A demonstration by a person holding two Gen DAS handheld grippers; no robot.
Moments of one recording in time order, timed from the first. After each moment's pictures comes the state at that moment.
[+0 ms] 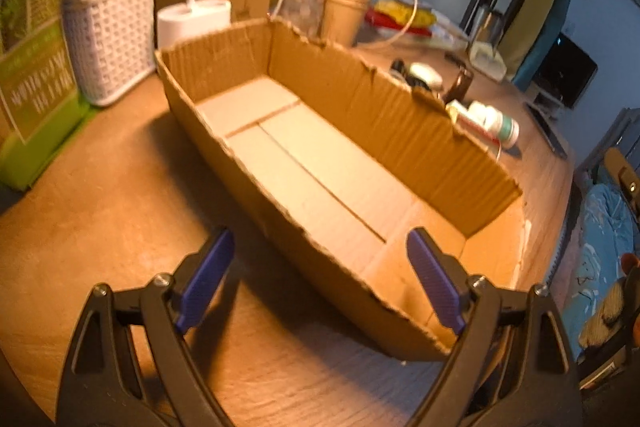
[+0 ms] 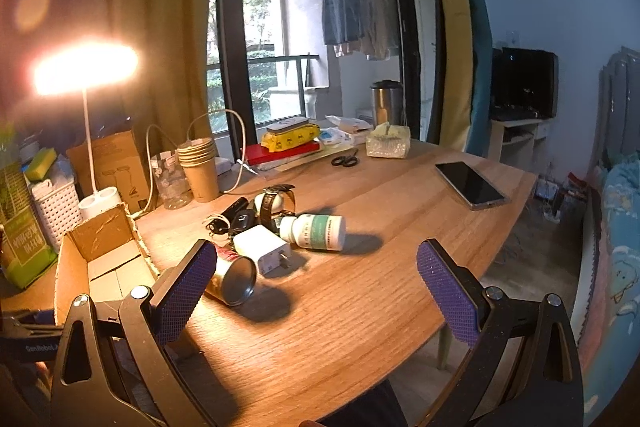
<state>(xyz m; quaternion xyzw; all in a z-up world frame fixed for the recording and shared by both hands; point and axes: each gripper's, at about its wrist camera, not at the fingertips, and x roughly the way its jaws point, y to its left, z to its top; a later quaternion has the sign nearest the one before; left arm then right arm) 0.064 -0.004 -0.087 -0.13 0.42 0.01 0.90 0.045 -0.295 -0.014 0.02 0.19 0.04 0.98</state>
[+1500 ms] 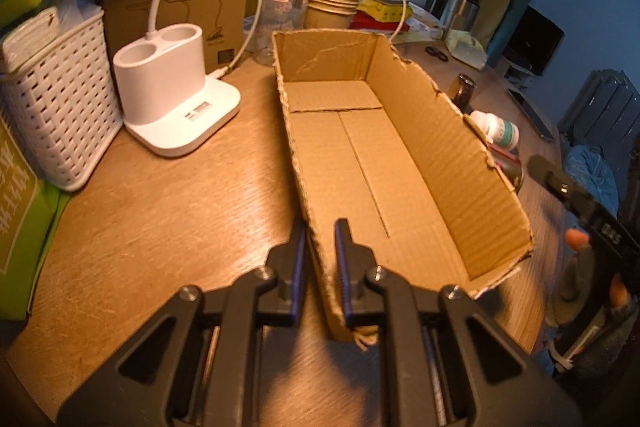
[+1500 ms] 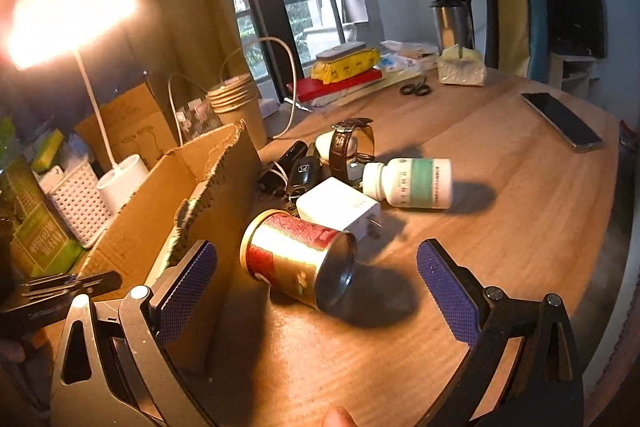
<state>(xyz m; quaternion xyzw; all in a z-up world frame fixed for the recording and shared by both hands) 0.121 0.046 -0.078 -0.09 0.42 -0.08 0.90 0.128 -0.233 -0.055 0.07 0.30 0.13 0.94</state>
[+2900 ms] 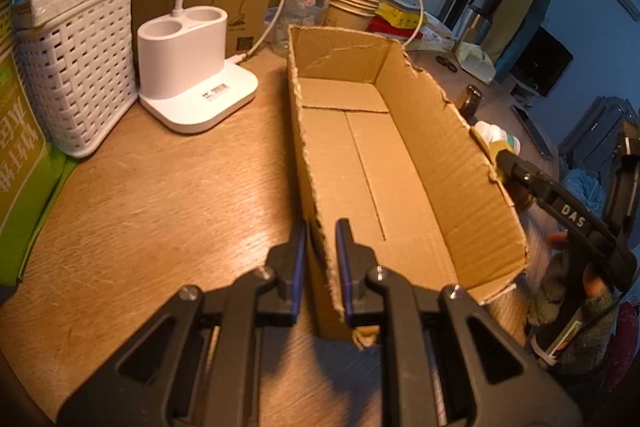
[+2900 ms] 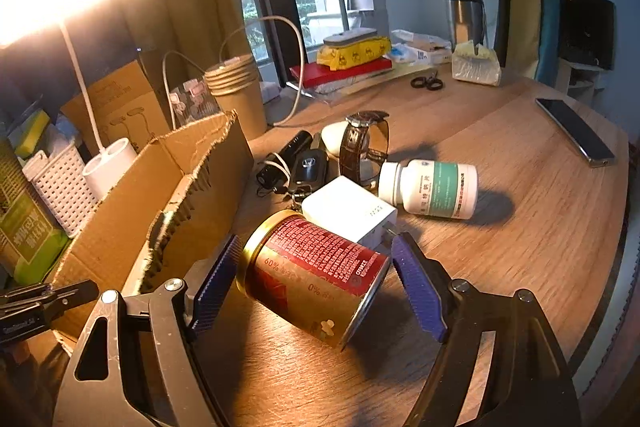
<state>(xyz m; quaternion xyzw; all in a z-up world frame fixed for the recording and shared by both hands) 0.108 0.051 -0.081 -0.13 0.43 -0.06 0.89 0.149 -0.221 -0.055 0.04 0.33 0.13 0.94</state>
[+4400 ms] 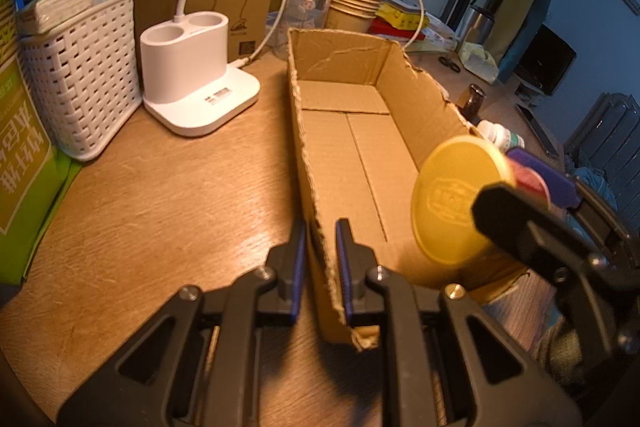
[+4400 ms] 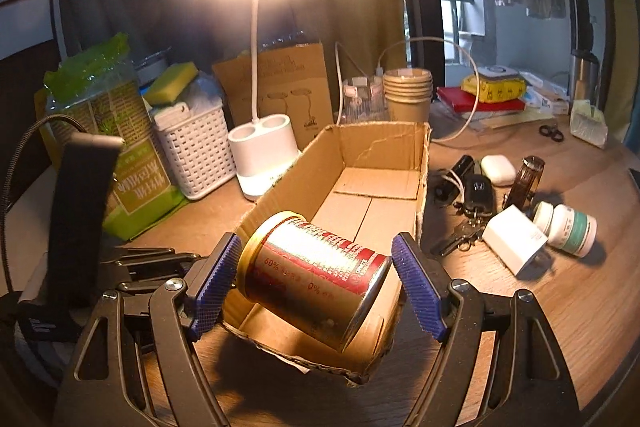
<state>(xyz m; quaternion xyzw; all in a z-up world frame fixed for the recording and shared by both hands) 0.105 0.048 -0.081 -0.12 0.42 -0.05 0.90 0.095 -0.121 -0.026 -0.02 0.30 0.31 0.90</state>
